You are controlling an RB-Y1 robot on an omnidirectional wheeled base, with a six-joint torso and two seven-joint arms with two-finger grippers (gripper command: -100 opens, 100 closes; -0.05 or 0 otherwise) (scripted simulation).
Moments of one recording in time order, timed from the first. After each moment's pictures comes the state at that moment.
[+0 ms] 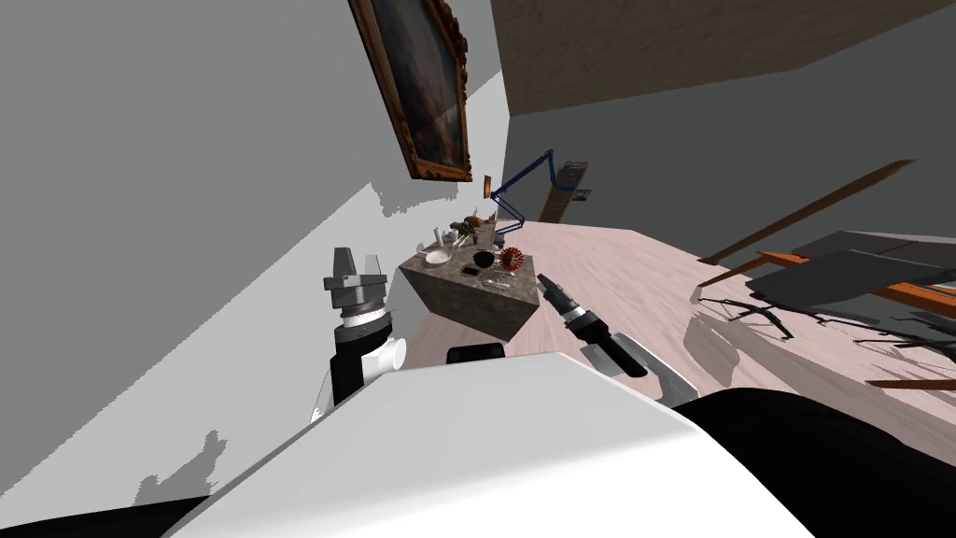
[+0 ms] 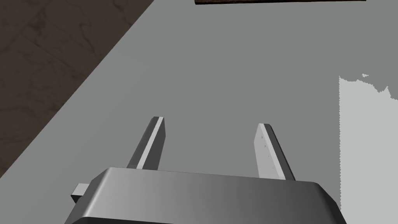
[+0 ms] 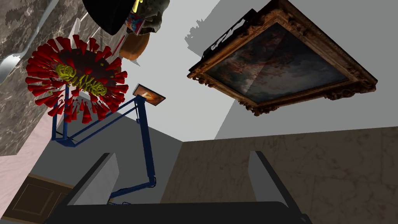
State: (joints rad) left arm 0.51 -0.02 0.01 -2.40 -0.07 -0.48 -0.01; right arm 0.70 -0.70 -0.09 -2.20 0.05 -0.31 -0.15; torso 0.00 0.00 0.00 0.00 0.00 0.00
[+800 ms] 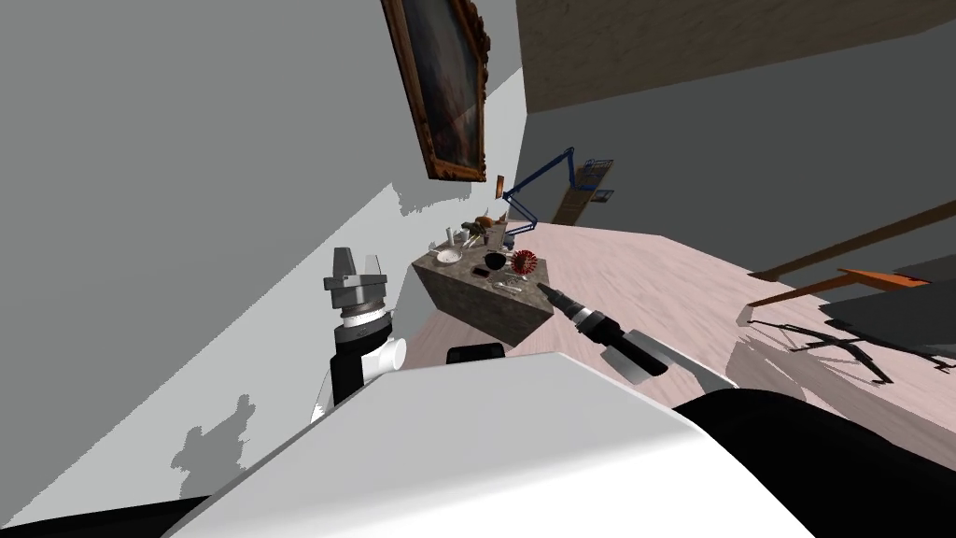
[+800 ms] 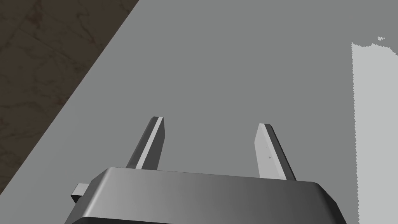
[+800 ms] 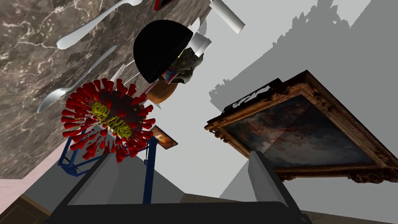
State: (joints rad) left arm 0.51 -0.02 0.01 -2.40 -0.07 -0.48 -0.01; right arm 0.79 -0.96 -0.12 -2.18 0.03 -0.22 -0.14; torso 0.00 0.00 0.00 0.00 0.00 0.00
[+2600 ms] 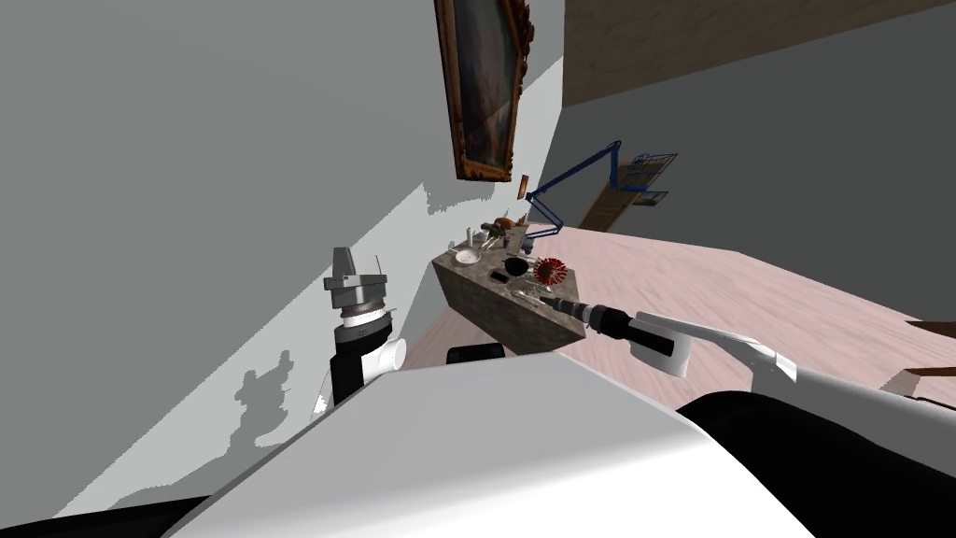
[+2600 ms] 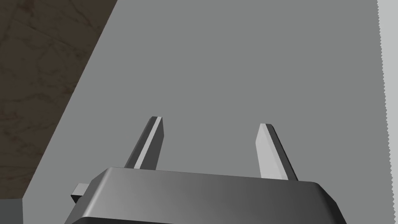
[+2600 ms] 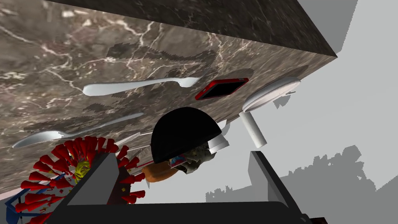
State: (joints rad) left arm 0.51 -0.01 0.01 -2.40 -0.07 -0.48 -0.01; right arm 0.95 -1.46 -0.16 -2.14 -0.02 -0.03 -0.11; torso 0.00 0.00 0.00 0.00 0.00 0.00
